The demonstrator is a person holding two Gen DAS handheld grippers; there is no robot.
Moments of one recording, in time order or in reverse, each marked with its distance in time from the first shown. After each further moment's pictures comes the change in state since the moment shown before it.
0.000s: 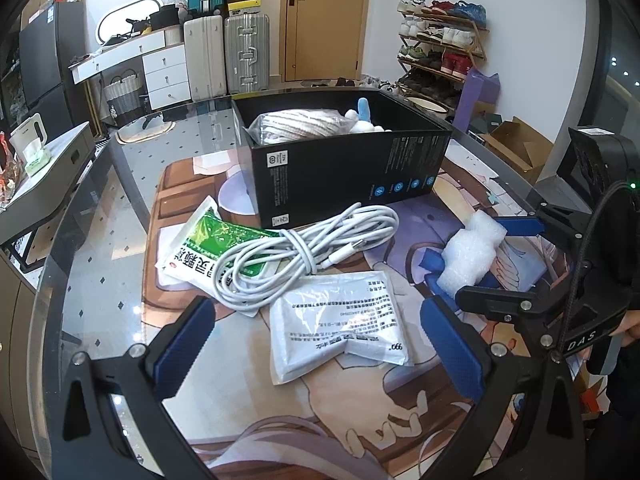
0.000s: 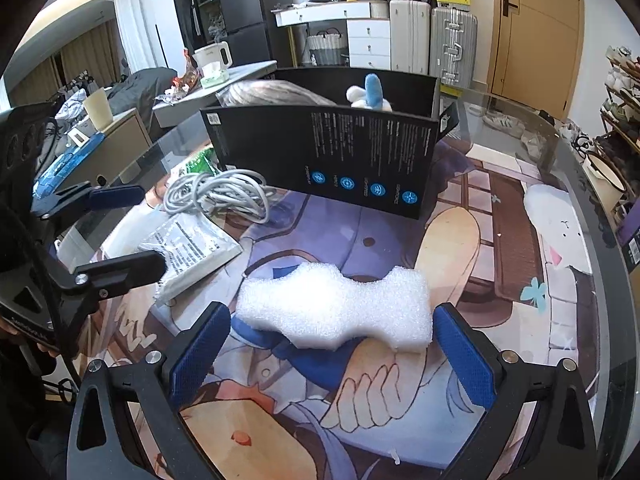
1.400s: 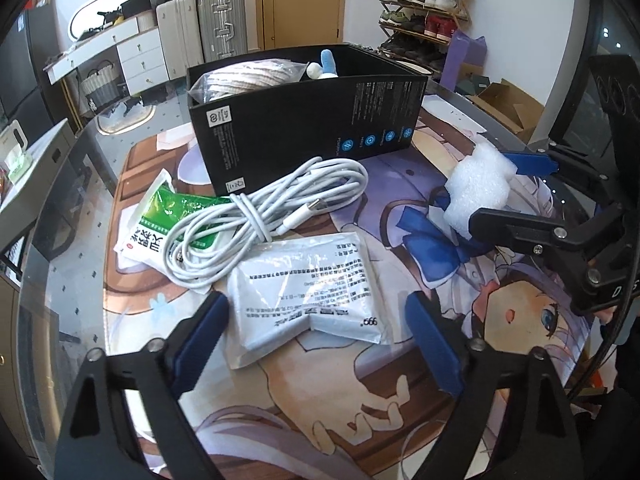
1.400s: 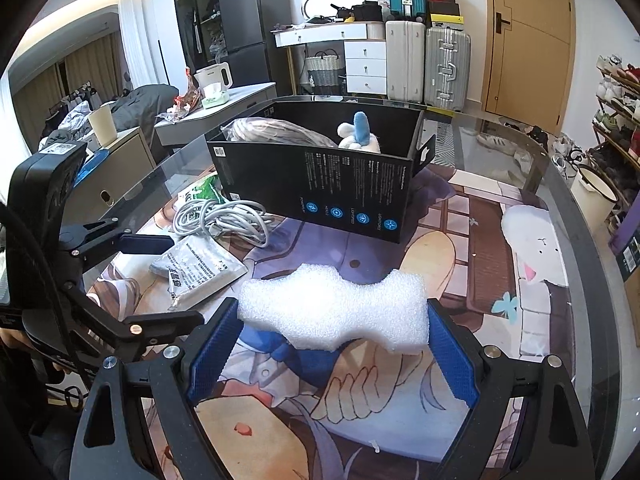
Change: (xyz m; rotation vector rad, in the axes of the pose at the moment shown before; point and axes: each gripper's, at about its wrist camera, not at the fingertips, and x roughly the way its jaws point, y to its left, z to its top) left arm 0.020 -0.025 -0.005 0.078 0.119 -0.021; right arm -0.032 -0.003 -0.001 0.000 -0.090 -0.006
